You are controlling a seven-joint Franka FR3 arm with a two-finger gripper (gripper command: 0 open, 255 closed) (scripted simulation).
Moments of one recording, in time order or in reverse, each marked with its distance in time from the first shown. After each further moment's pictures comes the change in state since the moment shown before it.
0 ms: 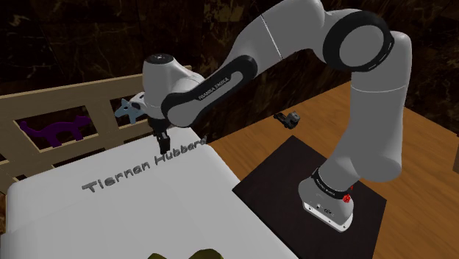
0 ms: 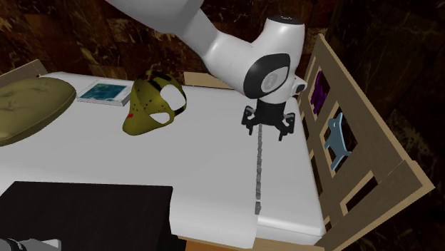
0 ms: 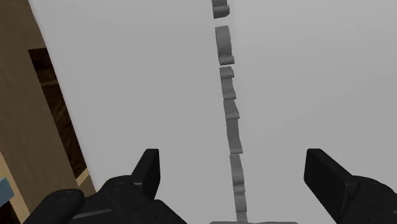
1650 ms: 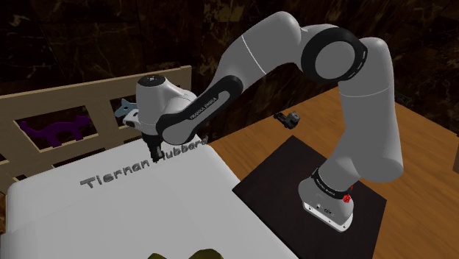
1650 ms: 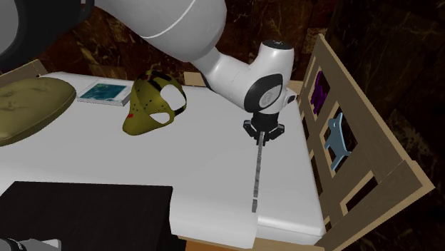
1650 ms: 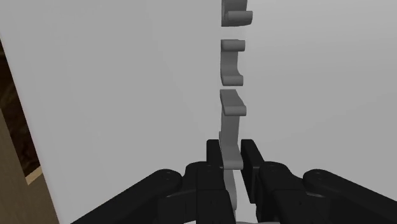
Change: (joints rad) arm 0.043 0.141 -0.008 0.075 -0.049 0.056 -0.023
